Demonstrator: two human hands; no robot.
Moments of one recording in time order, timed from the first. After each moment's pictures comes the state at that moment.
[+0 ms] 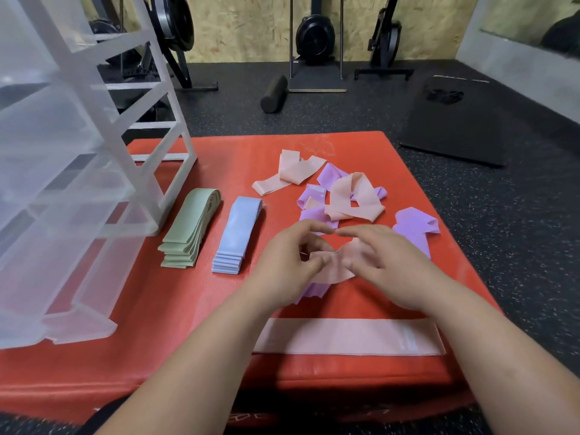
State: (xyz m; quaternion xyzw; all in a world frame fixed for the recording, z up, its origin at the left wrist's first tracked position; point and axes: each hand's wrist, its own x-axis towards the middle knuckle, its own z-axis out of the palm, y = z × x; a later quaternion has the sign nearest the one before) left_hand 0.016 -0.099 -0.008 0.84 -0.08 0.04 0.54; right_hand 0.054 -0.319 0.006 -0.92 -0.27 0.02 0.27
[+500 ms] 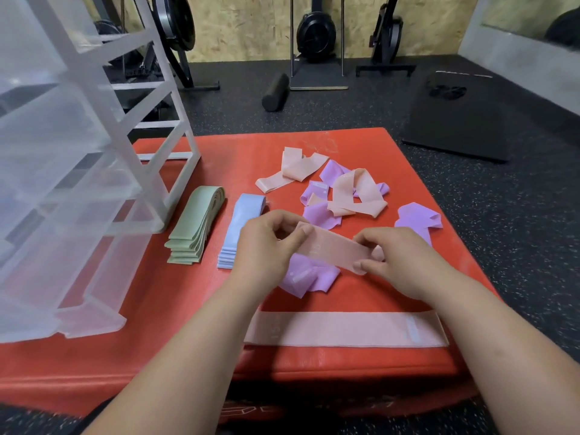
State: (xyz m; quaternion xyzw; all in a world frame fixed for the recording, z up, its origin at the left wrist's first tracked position) left_hand 0.018 -0.075 -0.006 0.82 0.02 0.16 0.55; right_hand 0.058 -0.325 0.004 -0.94 -0.25 0.03 0.25
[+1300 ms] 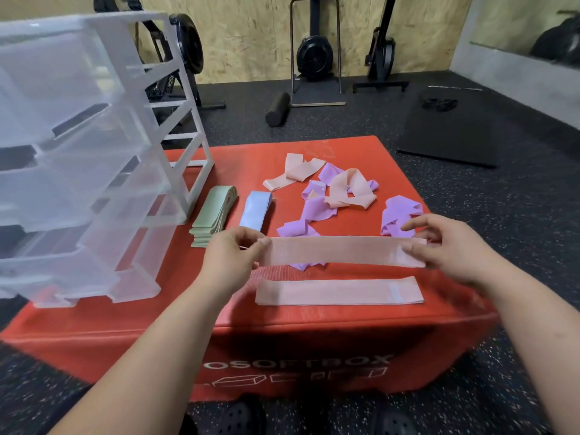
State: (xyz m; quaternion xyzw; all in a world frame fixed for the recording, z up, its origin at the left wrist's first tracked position) left_hand -0.069 -0.026 0.002 0.82 0.11 0.13 0.54; right_hand -0.002 -0.412 0.023 -0.88 -0.11 0.03 0.45
